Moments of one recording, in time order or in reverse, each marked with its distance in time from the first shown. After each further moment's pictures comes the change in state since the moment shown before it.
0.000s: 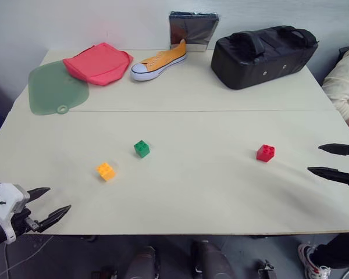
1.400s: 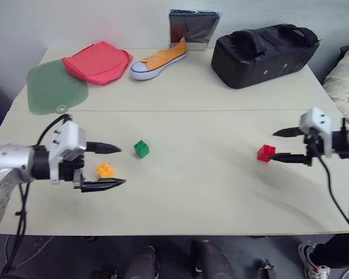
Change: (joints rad) left arm -0.754 0.280 -0.494 -0.182 -0.255 0.324 -0.250; right arm -0.513 0.188 0.430 0.243 -0.278 -0.120 0.056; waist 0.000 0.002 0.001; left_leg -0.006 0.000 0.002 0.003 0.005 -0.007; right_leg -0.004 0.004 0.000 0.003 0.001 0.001
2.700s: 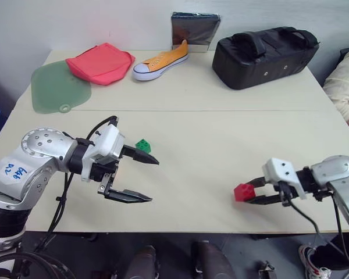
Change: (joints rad) left arm -0.170 -0.099 -0.220 -0.020 0.001 -0.038 -0.129; right arm 0.544 -0.022 -0.039 -0.897 0.119 0.223 -0.040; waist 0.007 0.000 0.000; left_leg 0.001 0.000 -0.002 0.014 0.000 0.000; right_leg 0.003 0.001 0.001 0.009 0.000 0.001
